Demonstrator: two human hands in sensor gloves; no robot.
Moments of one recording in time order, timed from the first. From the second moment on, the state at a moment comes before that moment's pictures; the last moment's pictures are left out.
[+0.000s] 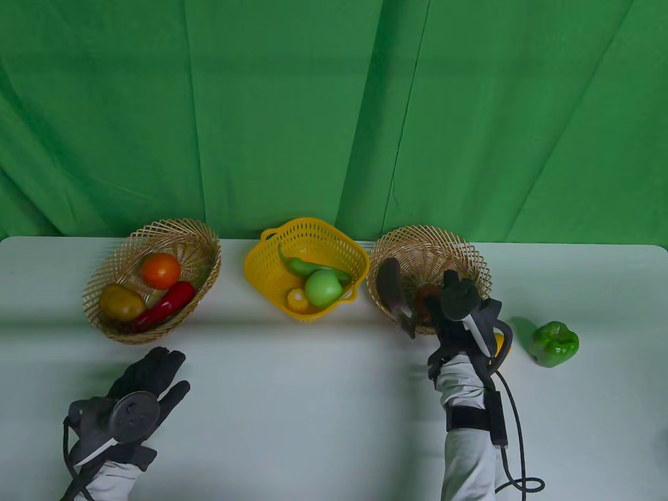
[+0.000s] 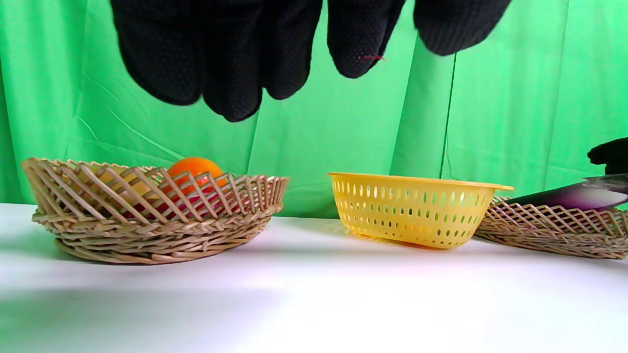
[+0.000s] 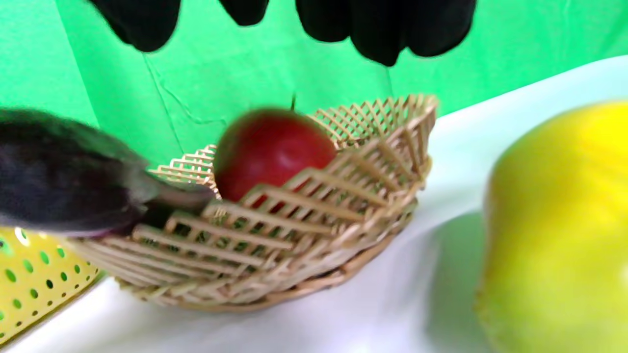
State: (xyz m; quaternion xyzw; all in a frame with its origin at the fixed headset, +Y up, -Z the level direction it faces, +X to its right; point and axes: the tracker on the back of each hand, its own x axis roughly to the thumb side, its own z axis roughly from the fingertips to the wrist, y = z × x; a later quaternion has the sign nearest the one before) left_hand -0.311 -0.699 -0.260 0.09 -0.09 0.05 0.99; right_hand 0.218 -0.689 -0.434 -0.12 -0.02 0.98 0.17
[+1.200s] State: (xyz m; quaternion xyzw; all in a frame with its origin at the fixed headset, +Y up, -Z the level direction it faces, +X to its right) left_hand -0.311 -0.701 -0.260 0.10 -0.09 0.06 0.99; right_hand 0.278 -0.760 -0.376 -0.23 0.06 0.96 0.18
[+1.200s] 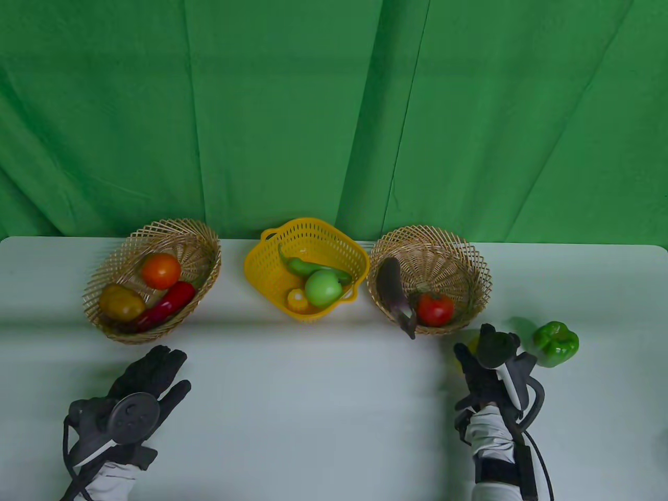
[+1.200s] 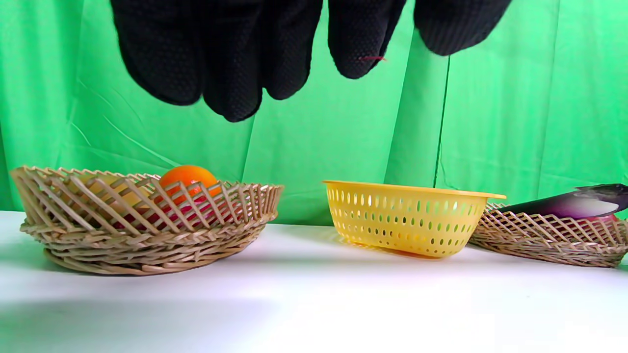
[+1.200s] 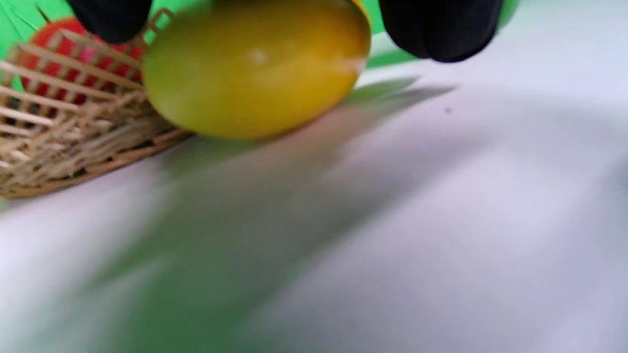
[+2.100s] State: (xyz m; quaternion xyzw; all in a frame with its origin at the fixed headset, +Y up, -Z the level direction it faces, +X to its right) left_hand -0.314 -0.705 -0.262 0.09 -0.08 0.06 0.99; right_hand 0.283 -0.744 -0.374 -0.22 0.03 0.96 0.19
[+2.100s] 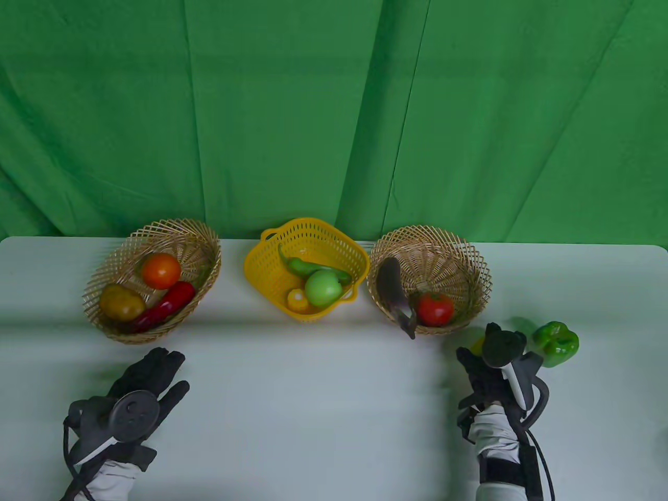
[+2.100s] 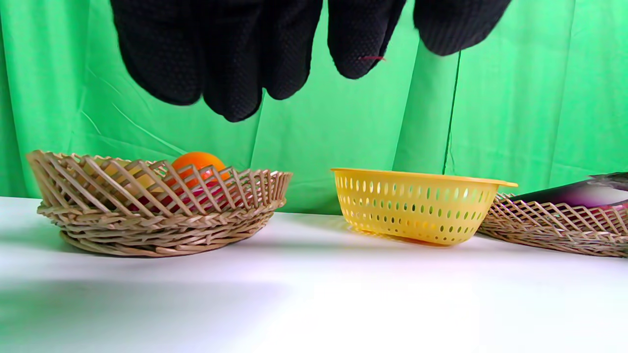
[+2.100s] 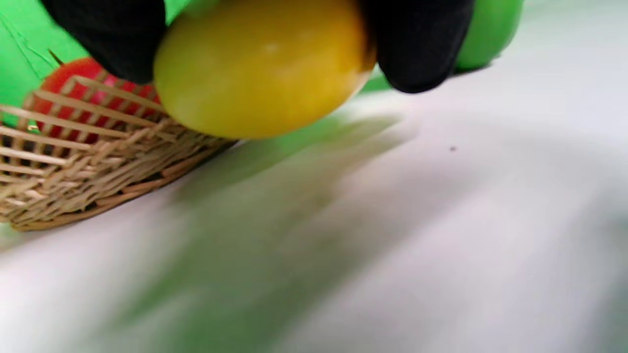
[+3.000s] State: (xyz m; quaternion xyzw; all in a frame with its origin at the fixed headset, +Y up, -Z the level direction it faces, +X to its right) left_hand -0.315 -0.700 -0.260 0.10 -0.08 0.06 0.99; right_hand 0.235 -0.673 -0.415 -0.14 -0.06 0.97 0.16
